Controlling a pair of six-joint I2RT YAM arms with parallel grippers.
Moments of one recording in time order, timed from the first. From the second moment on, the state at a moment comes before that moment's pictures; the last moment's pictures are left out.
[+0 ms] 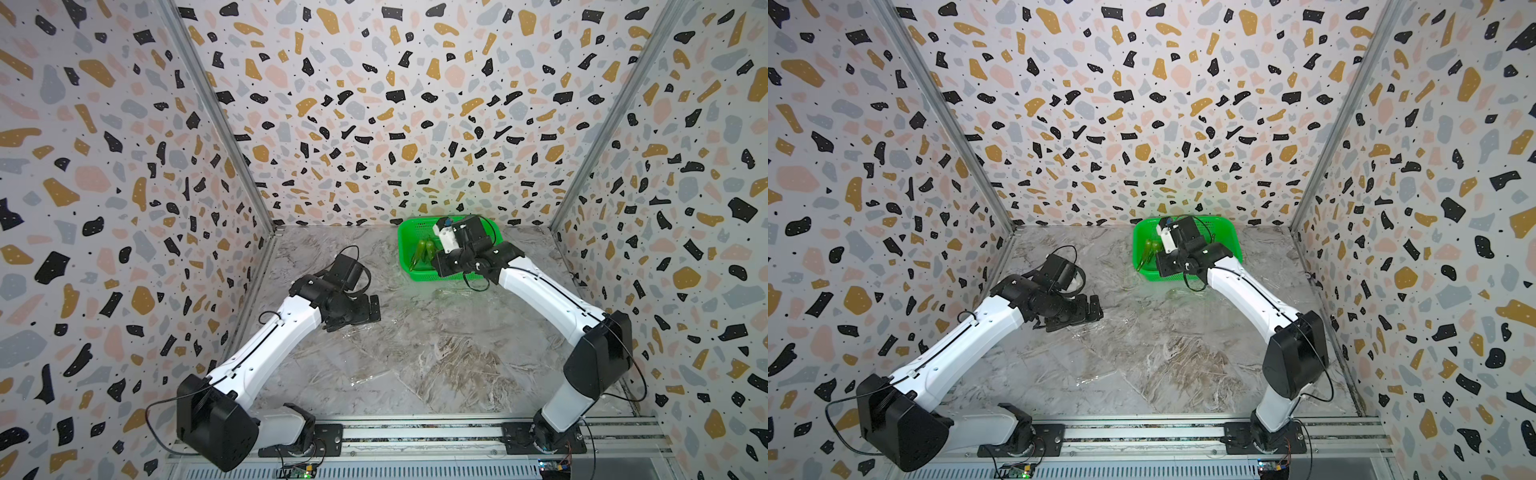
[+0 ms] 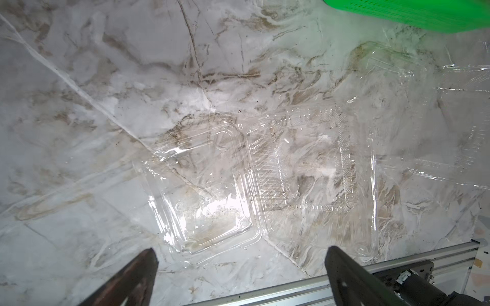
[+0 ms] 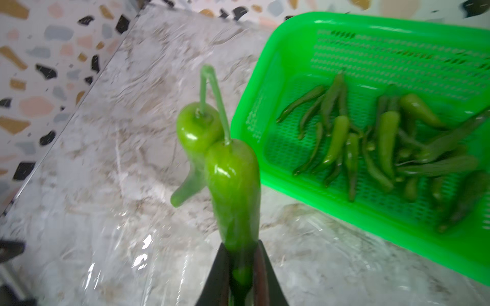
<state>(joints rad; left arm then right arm) -0.47 1.31 1.19 -1.05 0.12 -0.58 0.54 1.72 1.60 -0.64 -0.13 0.18</state>
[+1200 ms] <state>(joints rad) -0.39 1.20 1.06 -0.67 -0.38 -0.21 0.05 1.47 1.10 -0.32 -0.10 0.24</state>
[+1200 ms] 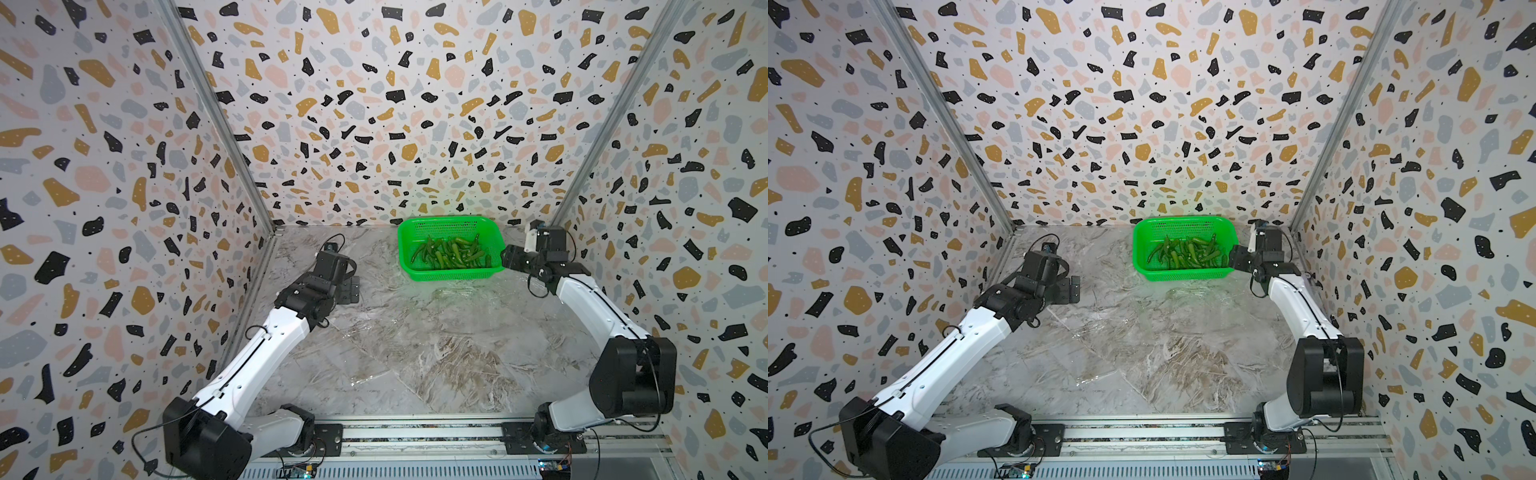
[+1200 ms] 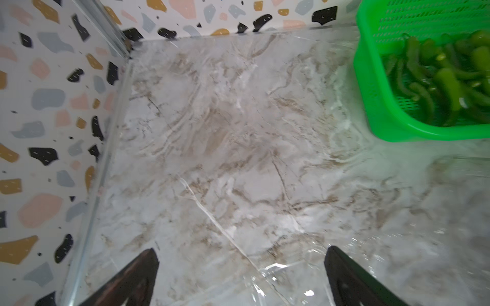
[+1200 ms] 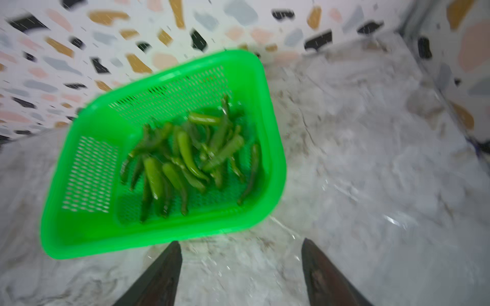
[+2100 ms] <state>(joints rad) -0.06 1.21 0.54 0.31 -0.13 0.17 0.05 1.55 0.50 0.58 0.03 -0.02</state>
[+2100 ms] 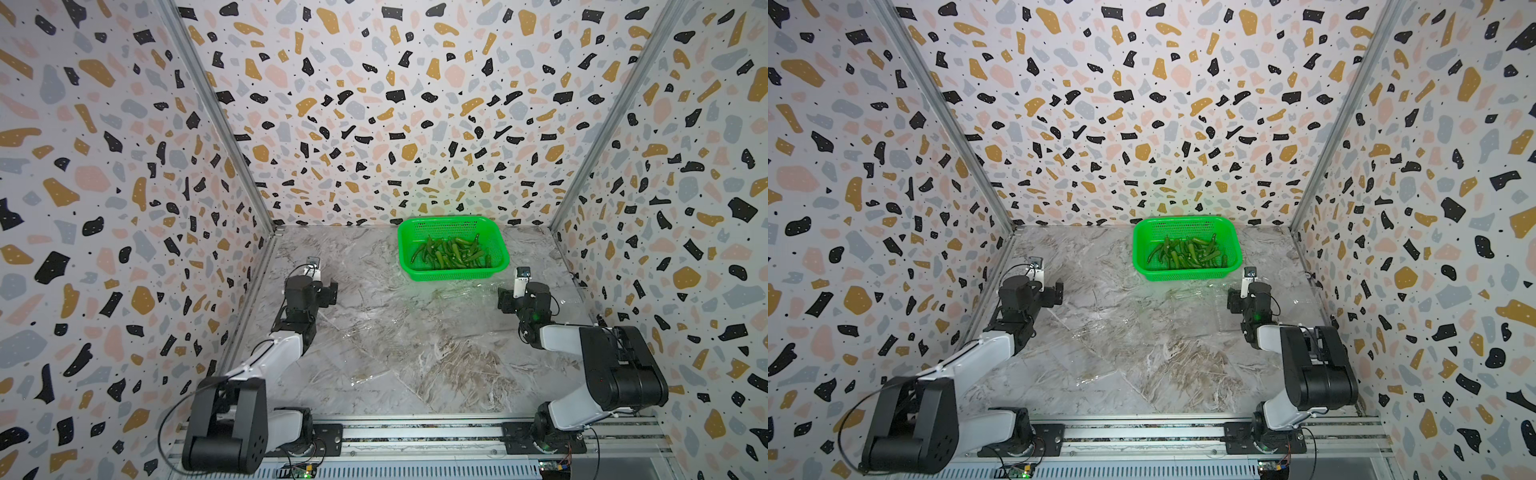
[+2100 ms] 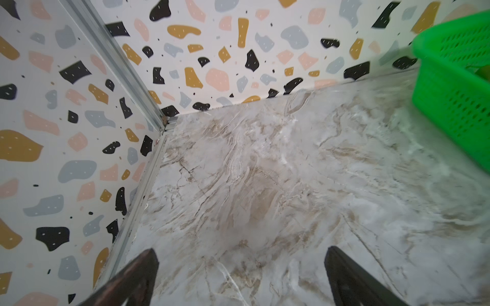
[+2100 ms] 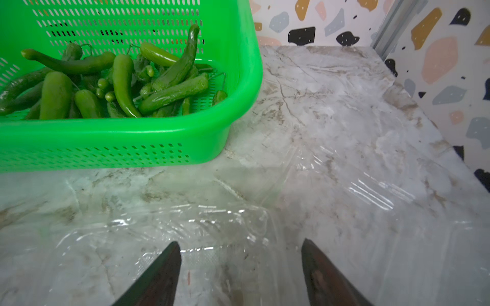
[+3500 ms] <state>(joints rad) -0.01 1.41 0.32 0.68 -0.09 0.00 0.07 1.50 0.21 1.05 -0.01 -0.08</state>
